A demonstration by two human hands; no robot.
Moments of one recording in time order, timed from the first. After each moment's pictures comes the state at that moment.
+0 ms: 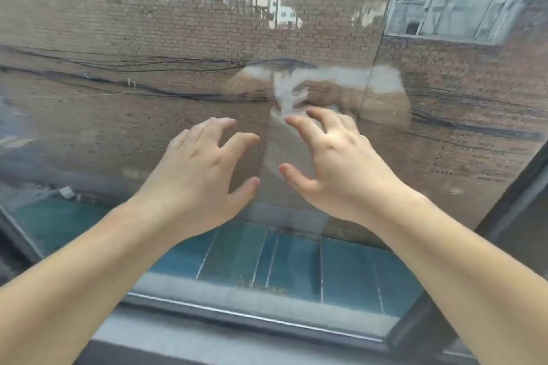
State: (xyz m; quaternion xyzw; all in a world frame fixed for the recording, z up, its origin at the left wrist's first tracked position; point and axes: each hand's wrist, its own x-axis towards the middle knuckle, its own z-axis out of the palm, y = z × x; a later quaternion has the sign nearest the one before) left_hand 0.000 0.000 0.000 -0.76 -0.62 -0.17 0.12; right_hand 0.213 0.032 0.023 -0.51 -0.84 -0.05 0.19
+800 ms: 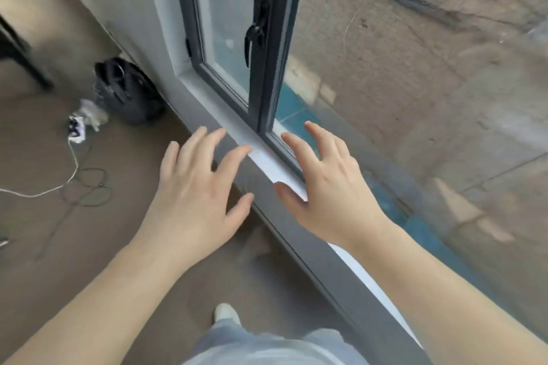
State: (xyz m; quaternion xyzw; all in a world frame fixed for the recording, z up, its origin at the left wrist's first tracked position) left_hand -0.372 -0.297 -0.197 -0.48 -0.86 -0.13 0.03; right_hand -0.240 -0.130 -0.181 -0.22 -0.97 0.10 0.09
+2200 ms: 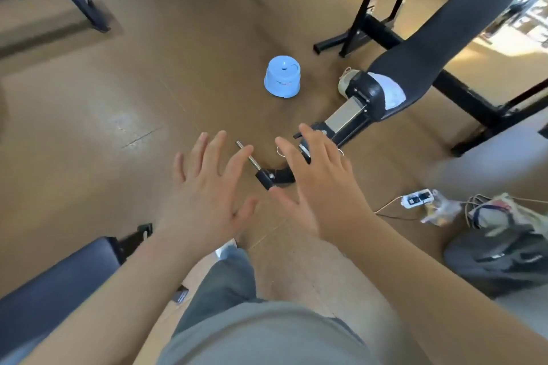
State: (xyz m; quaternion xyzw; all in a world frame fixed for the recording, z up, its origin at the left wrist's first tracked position) left_hand -0.750 -0.900 -0.277 0.32 -0.94 -0.08 0.03; right_hand -0.915 -0.776 -0.263 0.55 -0.83 0.10 -0.05
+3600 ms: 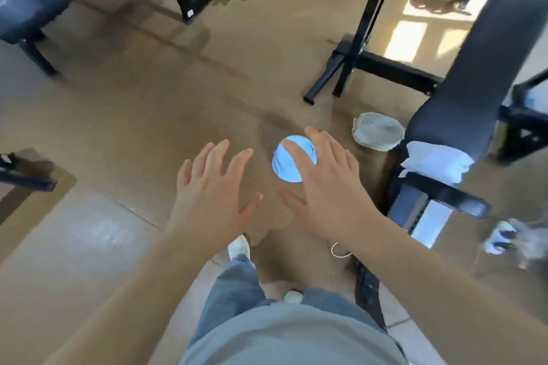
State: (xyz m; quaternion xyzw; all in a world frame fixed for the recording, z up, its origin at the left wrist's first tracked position) left_hand -1.178 -1.648 -0.270 0.17 -0.98 -0.09 -0.05; right_hand -1.279 -1.469 -0.277 0.34 -0.93 0.13 -0.08
